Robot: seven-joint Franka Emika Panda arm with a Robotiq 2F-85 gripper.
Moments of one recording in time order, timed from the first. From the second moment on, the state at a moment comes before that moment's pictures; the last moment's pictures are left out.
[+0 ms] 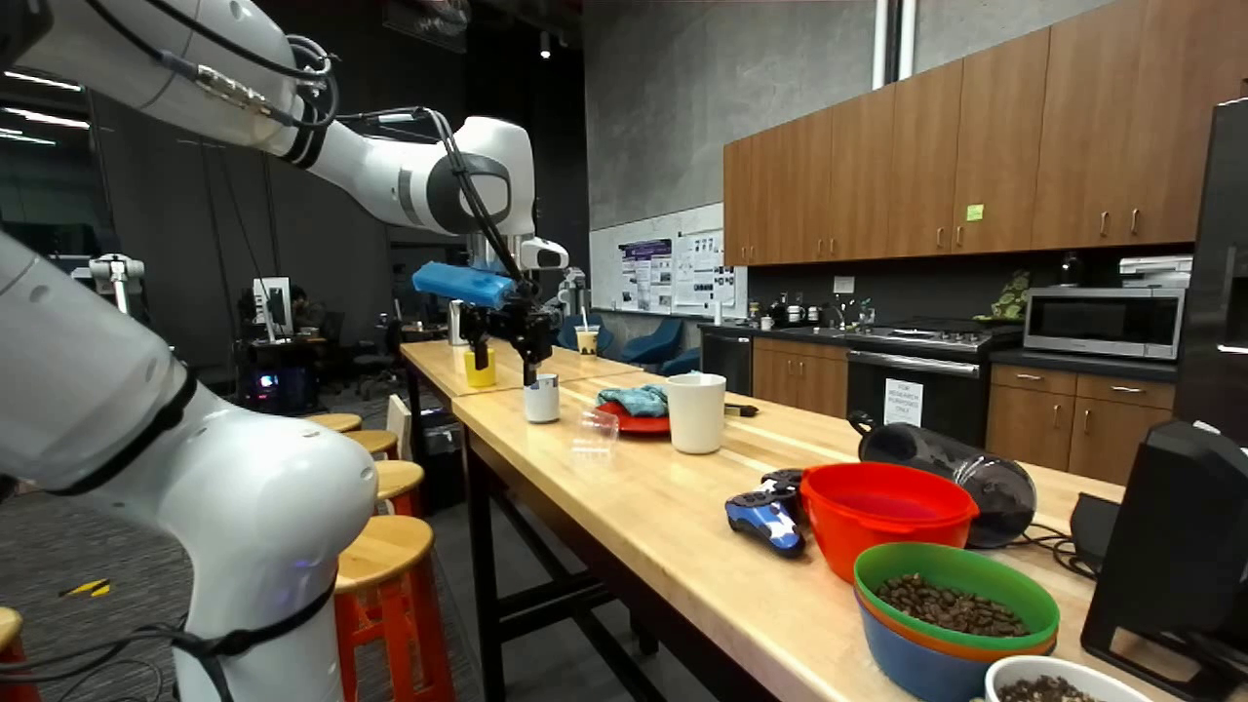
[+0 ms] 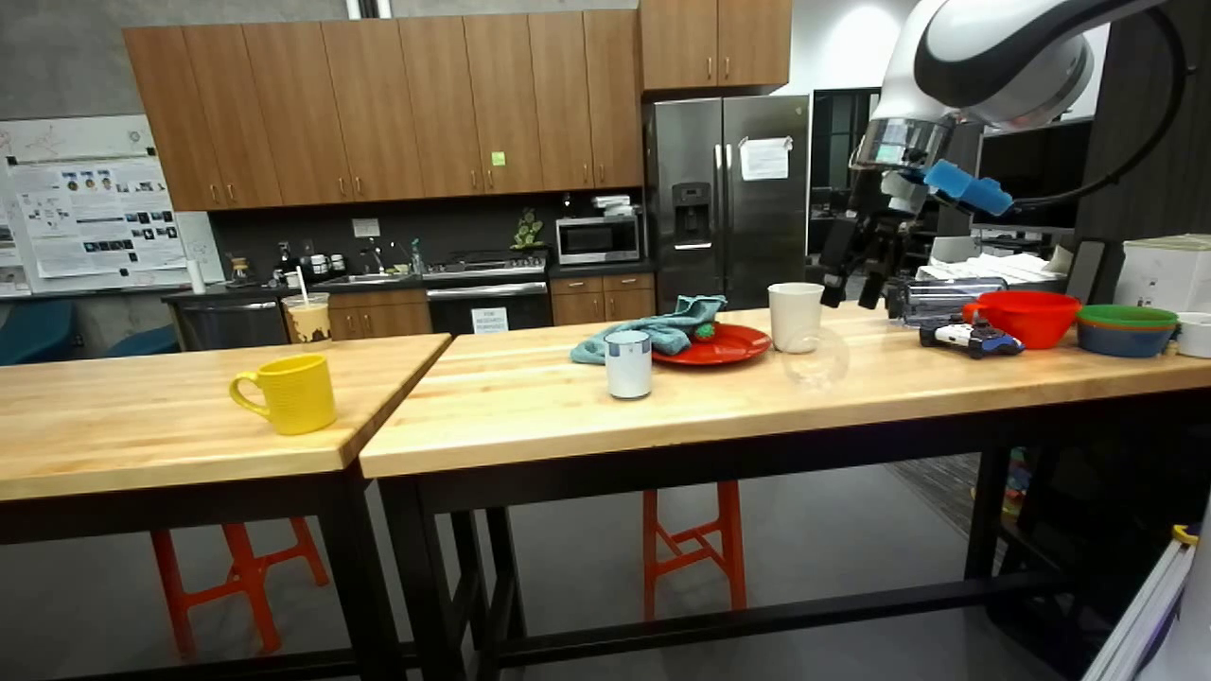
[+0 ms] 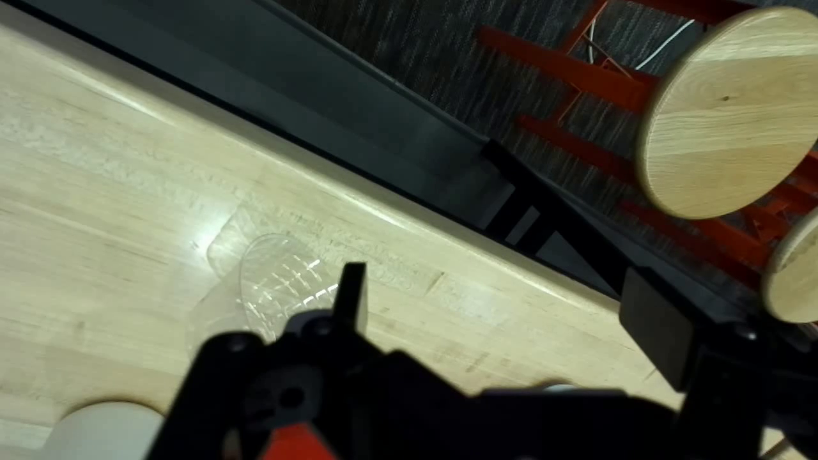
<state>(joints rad) 0.08 -0.76 -0.06 -2.60 0.18 2.02 -0.06</state>
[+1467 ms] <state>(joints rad) 0.16 -0.38 0.08 -2.34 0.05 2.45 -0.13</state>
